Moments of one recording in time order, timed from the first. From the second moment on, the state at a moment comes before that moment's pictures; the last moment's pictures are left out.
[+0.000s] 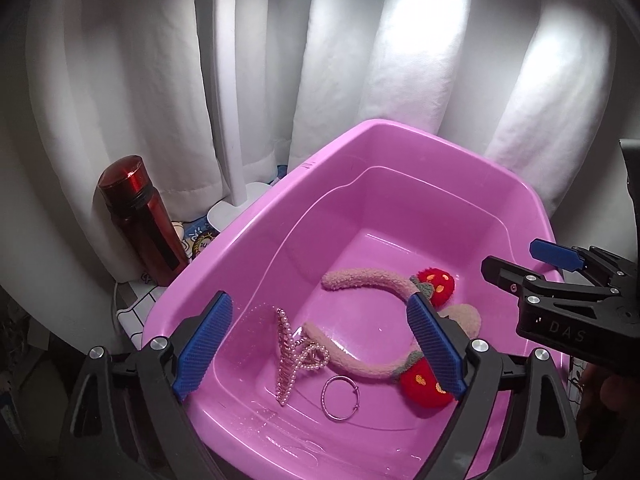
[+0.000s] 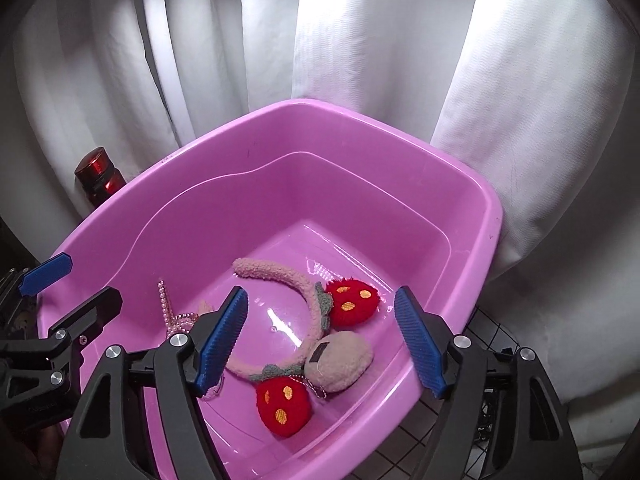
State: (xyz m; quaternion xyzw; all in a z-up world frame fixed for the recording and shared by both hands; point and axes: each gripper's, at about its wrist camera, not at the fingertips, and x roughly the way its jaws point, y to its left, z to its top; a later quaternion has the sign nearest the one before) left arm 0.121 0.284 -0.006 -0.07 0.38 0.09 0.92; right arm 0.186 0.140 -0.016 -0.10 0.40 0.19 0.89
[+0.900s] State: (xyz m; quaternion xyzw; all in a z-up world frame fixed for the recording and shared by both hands) left arm 0.086 0.272 0.014 -0.08 0.37 0.10 0.92; right arm 0.137 0.112 0.007 -0.09 0.36 0.19 0.91
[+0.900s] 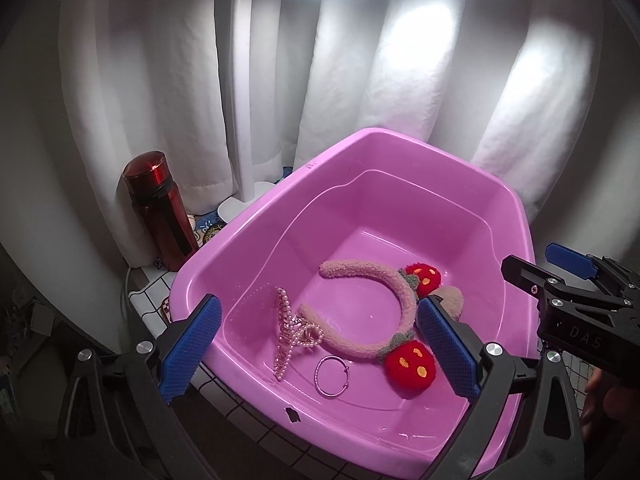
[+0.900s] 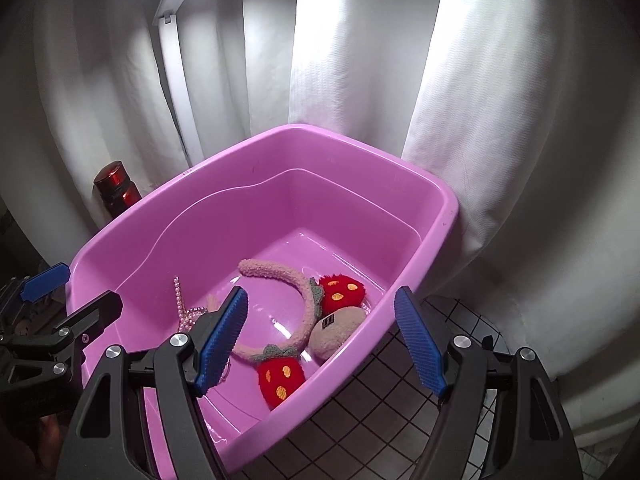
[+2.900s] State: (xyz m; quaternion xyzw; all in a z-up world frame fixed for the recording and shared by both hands) left arm 0.080 -0.006 -0.067 0.02 0.43 -0.07 0.90; right arm 0.007 -0.245 -0.100 0.08 0.44 -0.02 0.89
